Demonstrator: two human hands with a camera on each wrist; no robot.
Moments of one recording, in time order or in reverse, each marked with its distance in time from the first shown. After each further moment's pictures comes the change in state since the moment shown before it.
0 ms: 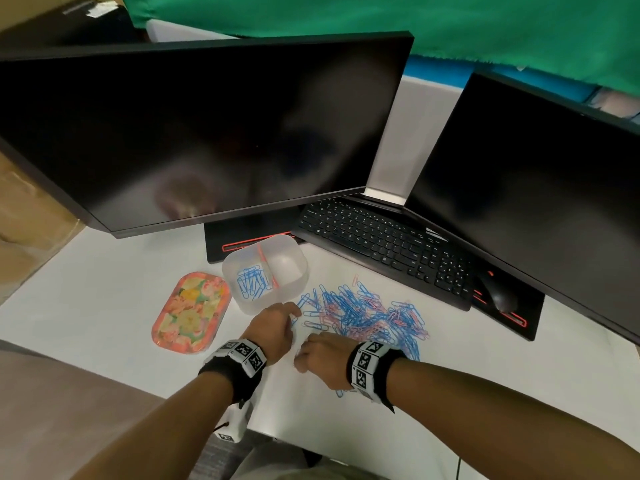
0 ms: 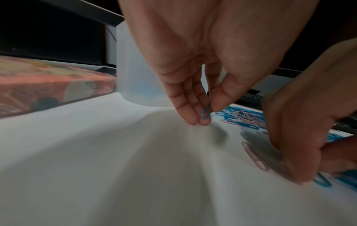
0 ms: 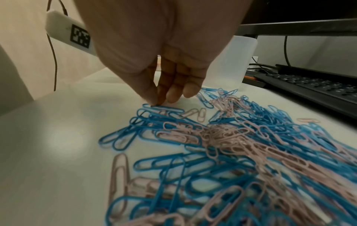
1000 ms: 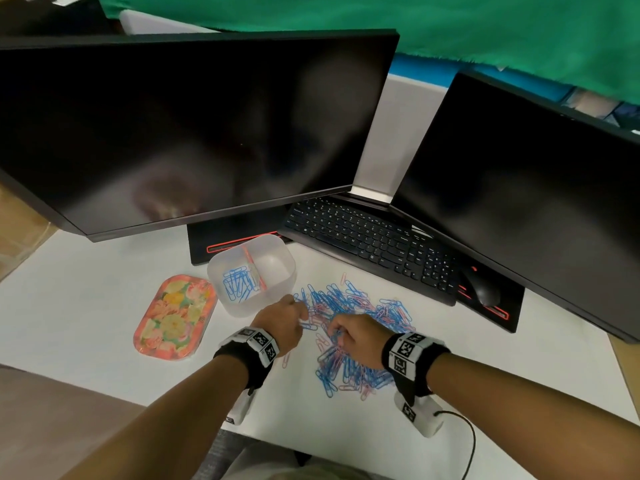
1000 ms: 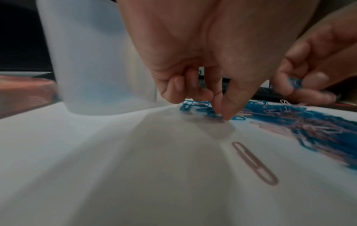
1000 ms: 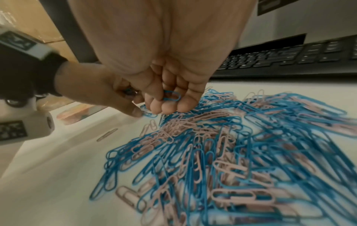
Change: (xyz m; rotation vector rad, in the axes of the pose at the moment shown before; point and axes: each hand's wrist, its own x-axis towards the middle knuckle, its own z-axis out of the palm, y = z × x) left_hand 0.025 0.026 0.006 0.219 -0.141 0.091; right_hand -0.057 0.041 -0.002 0.657 0.210 0.503
